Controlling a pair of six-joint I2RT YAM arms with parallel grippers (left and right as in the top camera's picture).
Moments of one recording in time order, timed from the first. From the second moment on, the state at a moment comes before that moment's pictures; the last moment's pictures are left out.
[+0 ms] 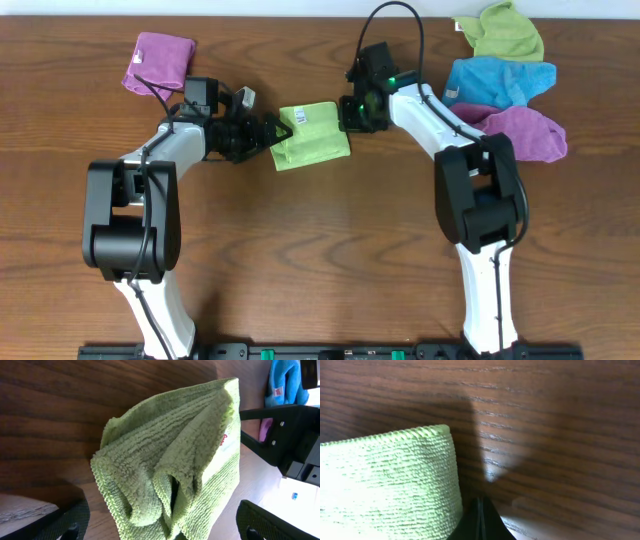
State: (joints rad) left arm -0.06 2.04 1.22 -0.29 0.77 -0.37; right arm 0.34 2.34 1.79 -0.65 -0.28 0.33
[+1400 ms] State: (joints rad) left arm 0.34 2.04 1.39 0.35 0.56 -1.11; right arm 0.24 2.35 2.06 -1.00 -0.29 0.23
